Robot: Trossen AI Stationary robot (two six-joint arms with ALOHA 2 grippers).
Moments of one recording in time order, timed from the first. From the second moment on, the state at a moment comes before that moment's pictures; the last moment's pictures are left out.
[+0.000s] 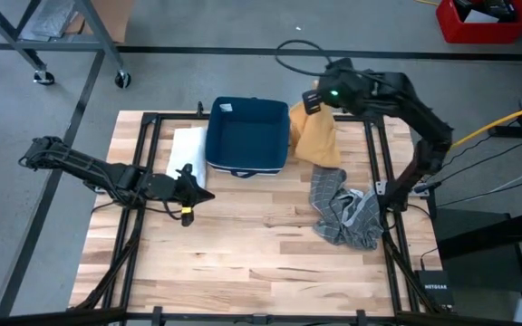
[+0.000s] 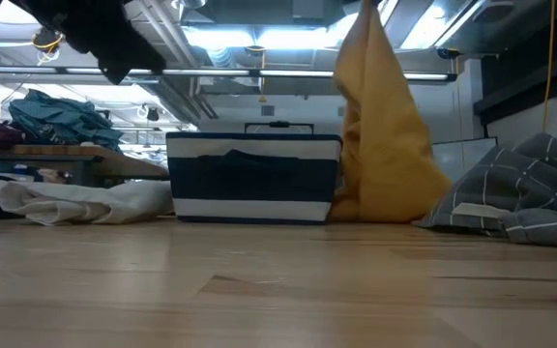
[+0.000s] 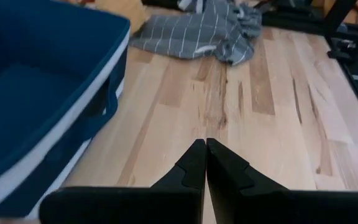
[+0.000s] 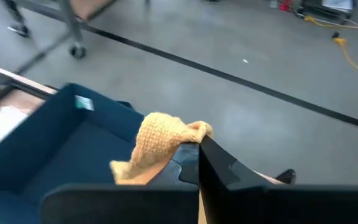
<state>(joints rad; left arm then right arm) -0.27 0.85 0.57 -0.21 -0.35 -0.29 -0.23 1.67 2.31 -1.50 0.73 0.63</state>
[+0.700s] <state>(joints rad) -0.26 1.14 0.57 0.50 -0.35 -0.09 0.01 1.57 2.31 -1.19 0.39 0.62</state>
